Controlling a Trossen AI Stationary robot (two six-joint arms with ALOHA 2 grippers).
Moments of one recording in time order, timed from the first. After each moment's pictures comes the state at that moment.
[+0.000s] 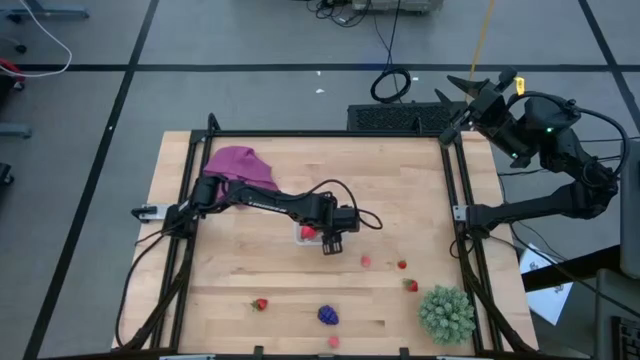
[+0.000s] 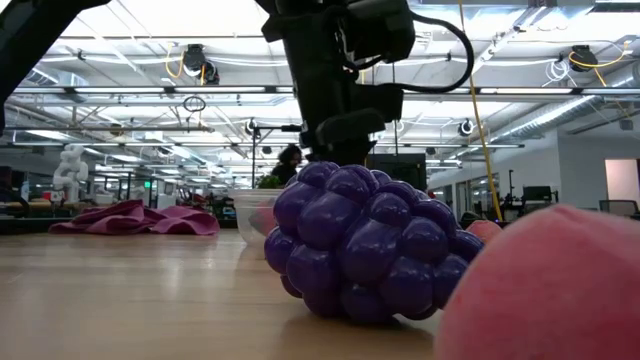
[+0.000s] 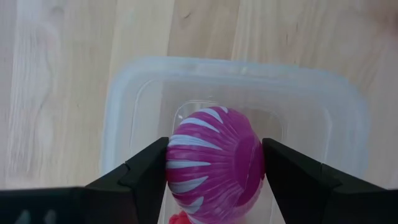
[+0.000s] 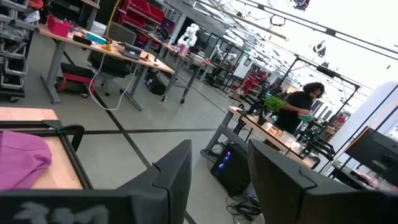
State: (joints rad) left arm -0.05 2.18 1.76 -0.85 -0.21 -0.16; right arm -0.15 0.95 1.53 -0.55 0.68 -0.49
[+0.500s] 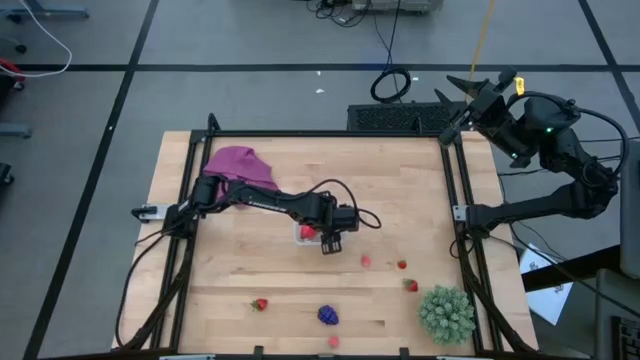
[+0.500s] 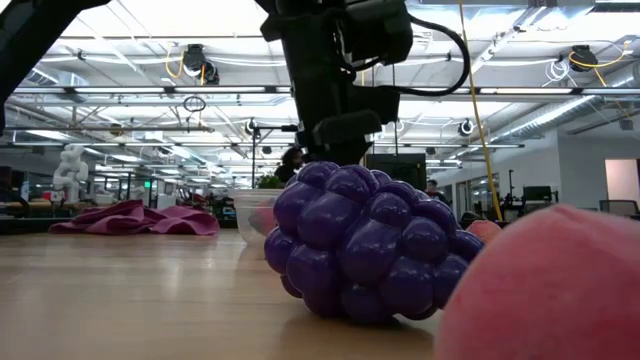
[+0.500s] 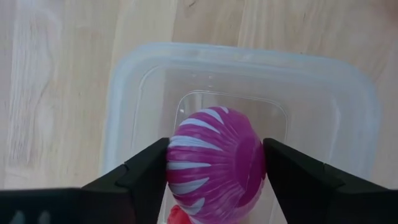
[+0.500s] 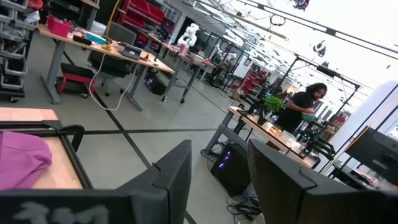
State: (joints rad) left arm -0.05 2.18 1.76 -0.87 -0.21 -0.18; right arm -0.15 0.95 1.53 -0.55 0.68 -0.49
